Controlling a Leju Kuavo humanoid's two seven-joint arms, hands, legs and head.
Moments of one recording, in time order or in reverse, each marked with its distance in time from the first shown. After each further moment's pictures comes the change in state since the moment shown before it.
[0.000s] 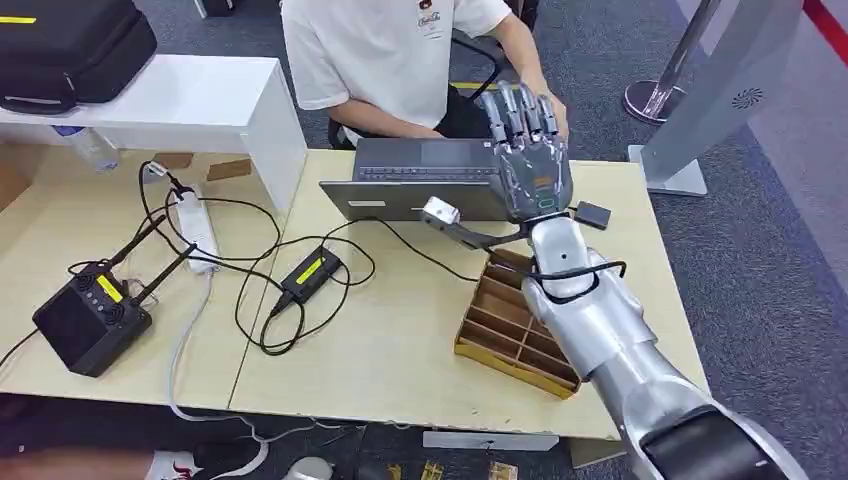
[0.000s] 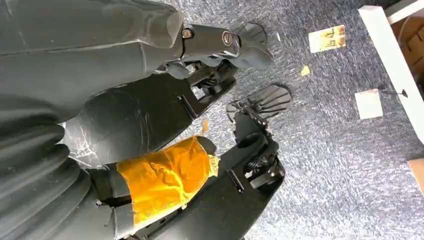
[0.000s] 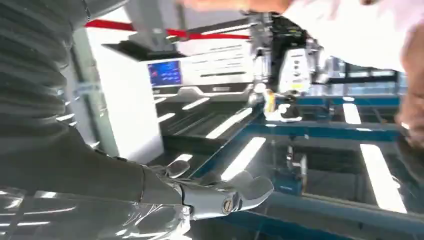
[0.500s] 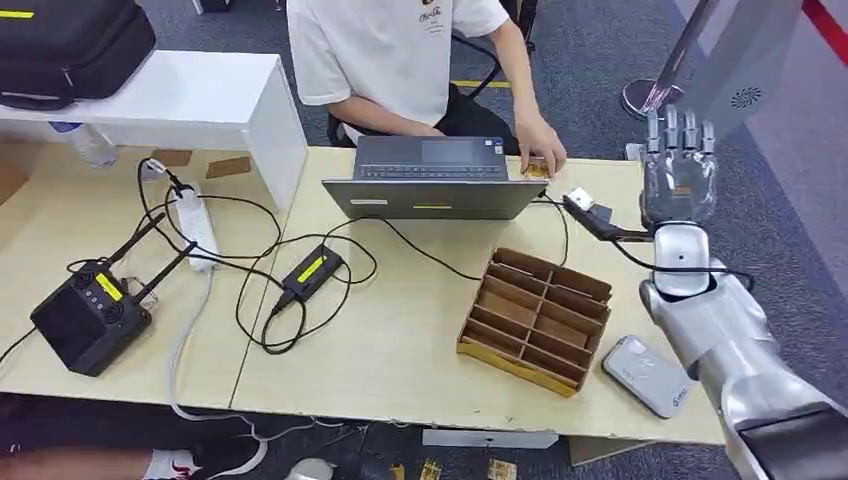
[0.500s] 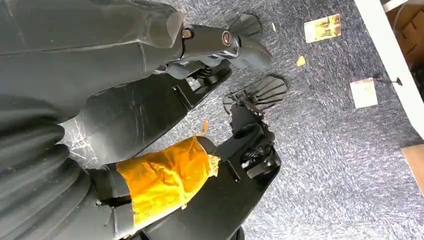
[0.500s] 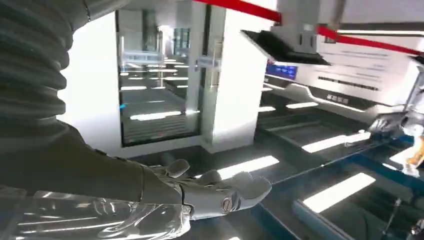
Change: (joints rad) left arm 0.027 -0.008 -0.011 -0.045 0.012 -0.016 -0.015; right arm -0.044 -0.343 -0.049 0.254 0.110 0.028 0.222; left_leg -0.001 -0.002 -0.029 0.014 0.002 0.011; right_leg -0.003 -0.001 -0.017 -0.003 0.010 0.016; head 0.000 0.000
